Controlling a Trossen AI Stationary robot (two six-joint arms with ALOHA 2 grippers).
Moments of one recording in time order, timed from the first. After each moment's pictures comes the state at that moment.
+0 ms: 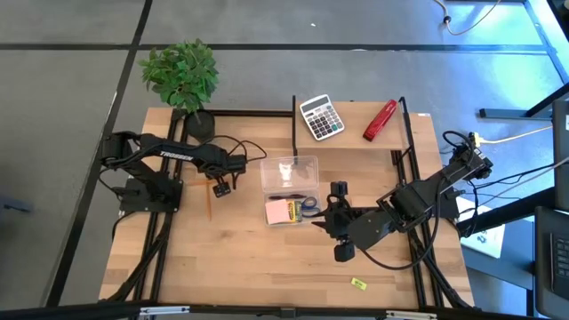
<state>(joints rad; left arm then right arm) 0.24 1.50 0.73 -0.86 -0.28 -0.26 0.56 1.54 1.60 -0.82 0.54 0.12</state>
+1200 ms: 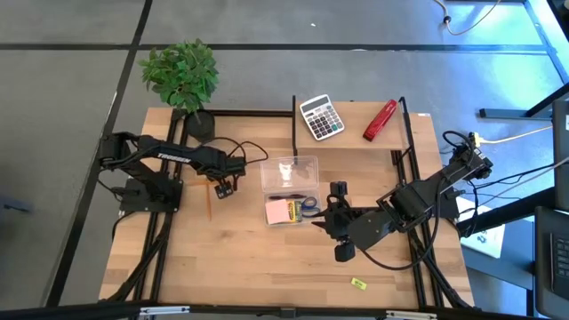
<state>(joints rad) 0.21 1.50 0.69 -0.80 -0.26 -0.30 0.56 1.54 1.60 -0.82 0.54 0.10</state>
